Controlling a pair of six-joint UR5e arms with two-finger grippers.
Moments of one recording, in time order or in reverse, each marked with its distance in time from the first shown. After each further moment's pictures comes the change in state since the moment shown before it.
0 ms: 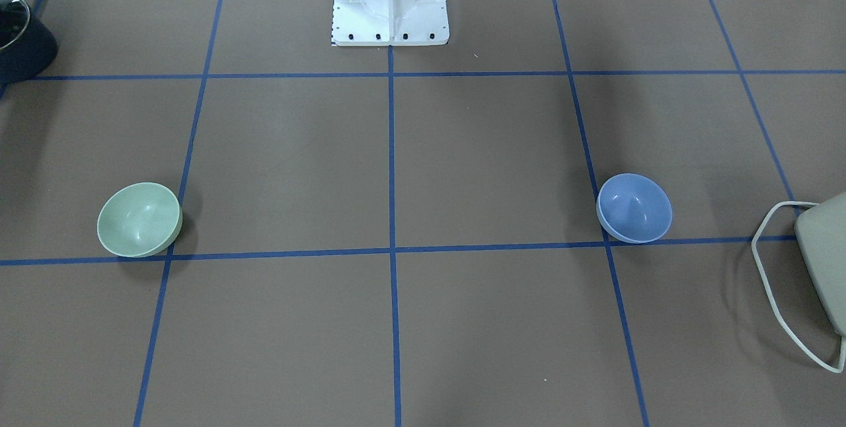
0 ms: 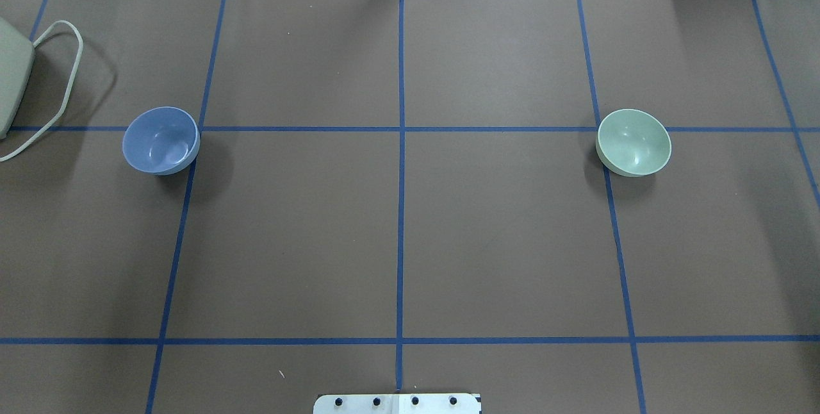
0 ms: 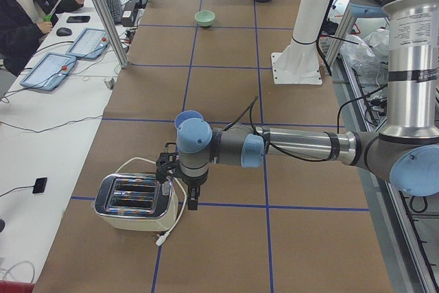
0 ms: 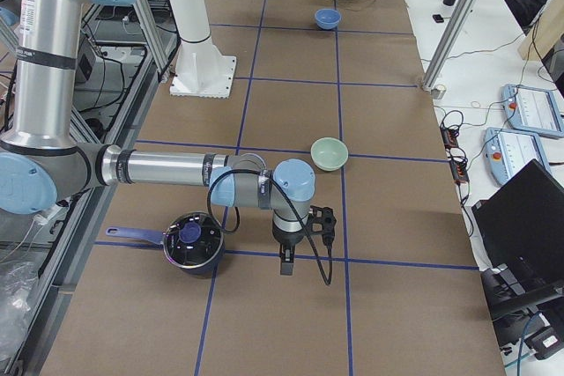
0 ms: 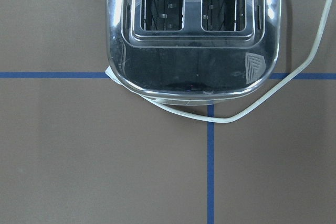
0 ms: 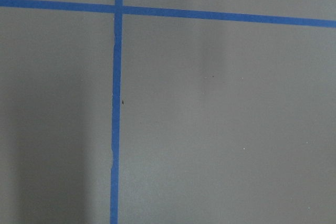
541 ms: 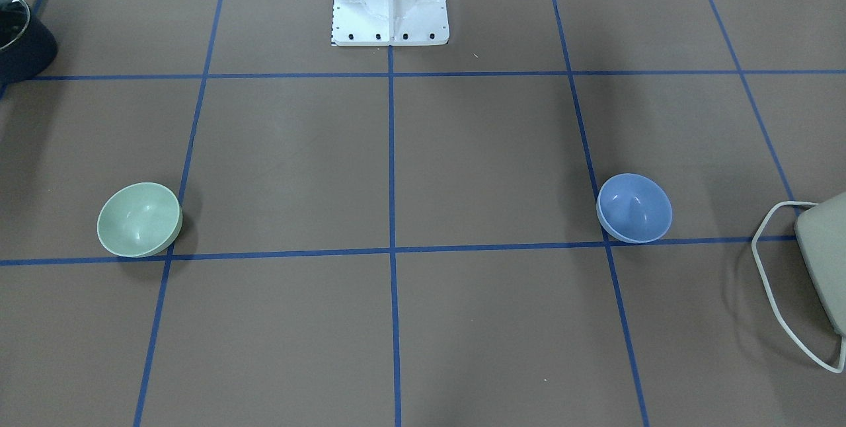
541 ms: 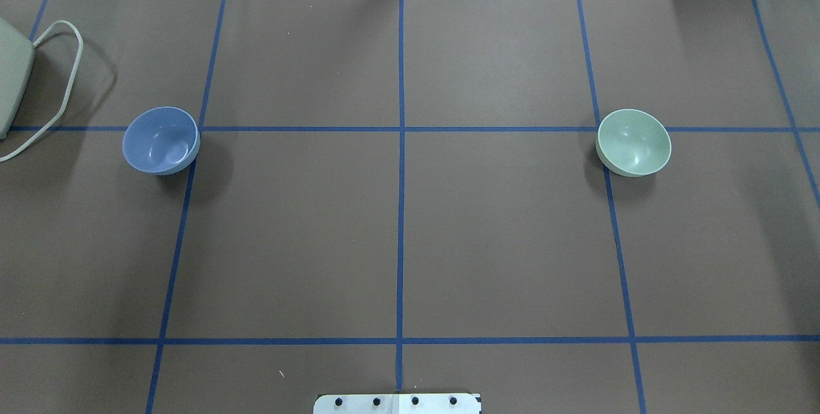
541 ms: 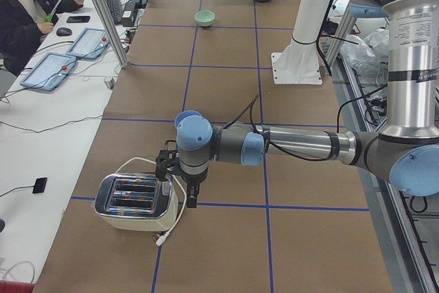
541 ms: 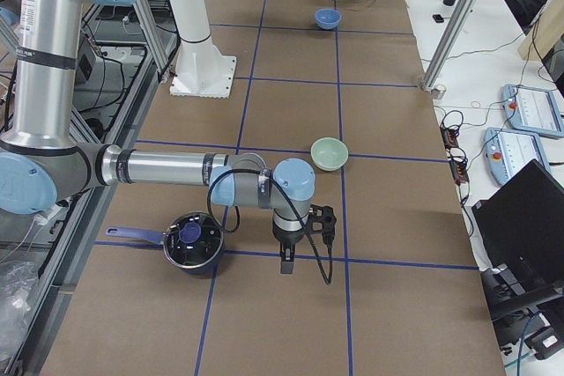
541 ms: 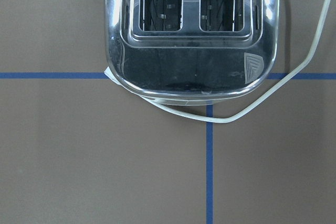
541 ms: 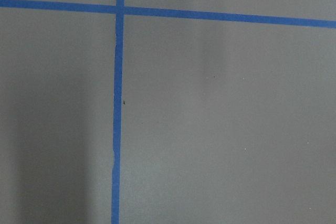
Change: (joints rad) left arm 0.000 -0.003 -0.016 -0.007 -0.001 0.000; right arm 0.000 0.001 0.005 0.001 0.015 0.000
